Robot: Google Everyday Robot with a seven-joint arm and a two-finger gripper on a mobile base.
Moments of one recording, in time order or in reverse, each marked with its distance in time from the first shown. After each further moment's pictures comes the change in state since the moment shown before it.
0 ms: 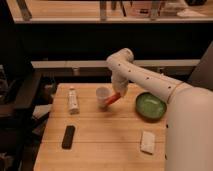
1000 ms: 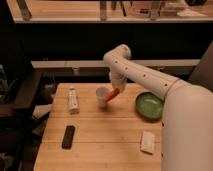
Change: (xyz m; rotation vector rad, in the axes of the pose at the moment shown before) arm 0.008 -0.019 -0.014 0.022 0.059 -0.074
